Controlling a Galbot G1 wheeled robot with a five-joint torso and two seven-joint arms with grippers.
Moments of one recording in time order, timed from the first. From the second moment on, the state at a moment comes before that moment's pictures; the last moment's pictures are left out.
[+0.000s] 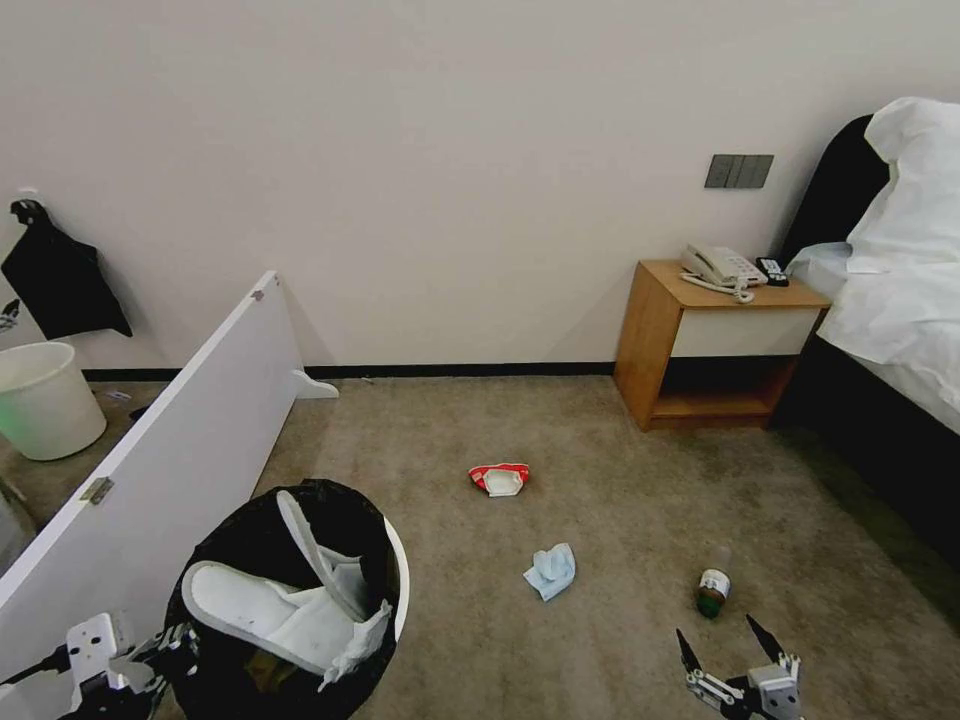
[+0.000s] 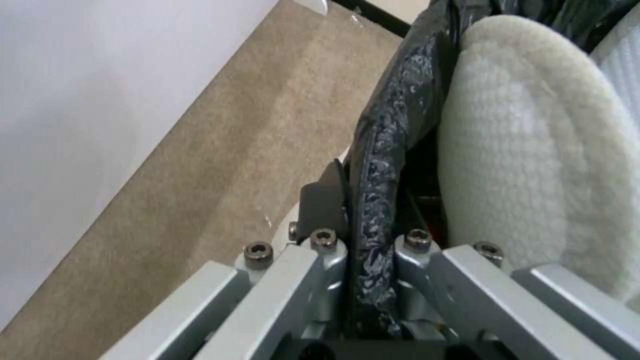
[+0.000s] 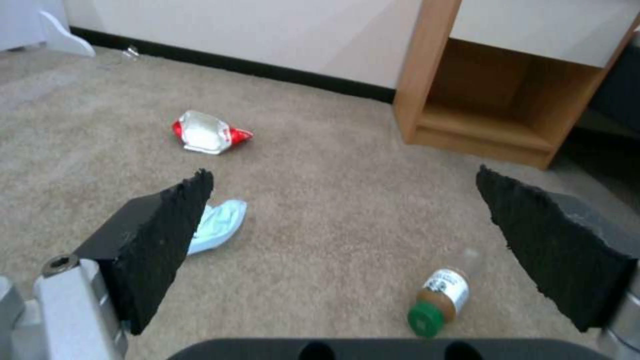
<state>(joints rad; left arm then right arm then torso) 1.87 -1.36 -1.00 -2.49 -0.97 0.62 -0.31 -1.77 1.34 0.74 1.84 0.13 0.27 -0.18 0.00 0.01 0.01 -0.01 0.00</state>
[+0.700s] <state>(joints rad) 1.87 -1.35 -1.00 -2.49 -0.97 0.62 -0.31 -1.76 1.33 0.74 1.84 0.13 0.27 -0.18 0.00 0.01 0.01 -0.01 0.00</state>
